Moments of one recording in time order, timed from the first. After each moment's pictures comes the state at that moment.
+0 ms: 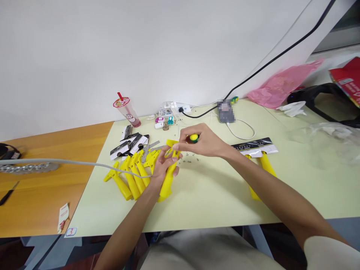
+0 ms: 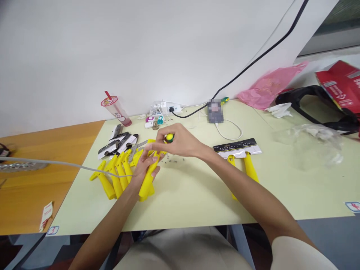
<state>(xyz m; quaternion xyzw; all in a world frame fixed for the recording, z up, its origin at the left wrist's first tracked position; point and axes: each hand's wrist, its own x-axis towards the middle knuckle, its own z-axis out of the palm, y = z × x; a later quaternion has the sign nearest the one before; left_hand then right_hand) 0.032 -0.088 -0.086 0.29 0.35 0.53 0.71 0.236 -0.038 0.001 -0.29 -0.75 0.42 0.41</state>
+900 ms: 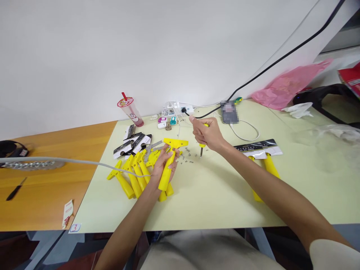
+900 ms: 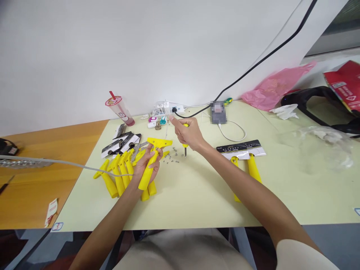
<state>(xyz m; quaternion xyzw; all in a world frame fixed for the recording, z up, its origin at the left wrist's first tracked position) 0.027 -0.078 -0.085 0.14 0.30 0.56 0.76 0.233 -0.007 -0.032 -0.36 -0.50 0.56 0.55</state>
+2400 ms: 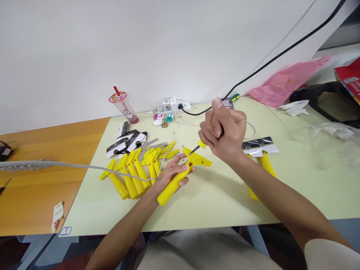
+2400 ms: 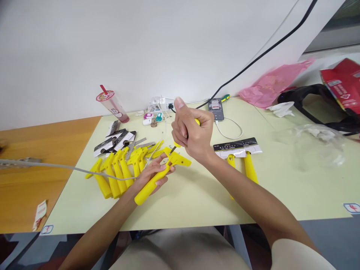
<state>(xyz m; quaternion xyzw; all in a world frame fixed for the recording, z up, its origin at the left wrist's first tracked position) 0.046 -0.104 -0.088 0.22 0.29 0.37 0.85 0.229 -0.058 0.022 -0.25 -0.50 0.47 0.69</state>
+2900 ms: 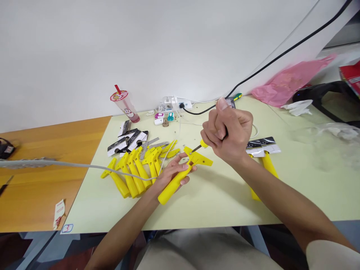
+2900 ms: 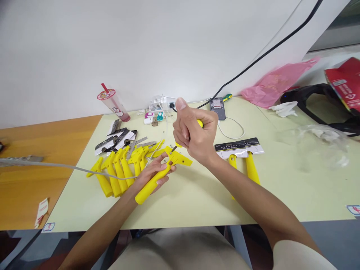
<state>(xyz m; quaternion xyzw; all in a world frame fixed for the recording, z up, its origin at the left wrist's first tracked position) 0.045 -0.103 -0.090 0.22 0.29 0.37 0.85 0.230 -0.062 0.021 -0.26 -0.50 0.46 0.69</state>
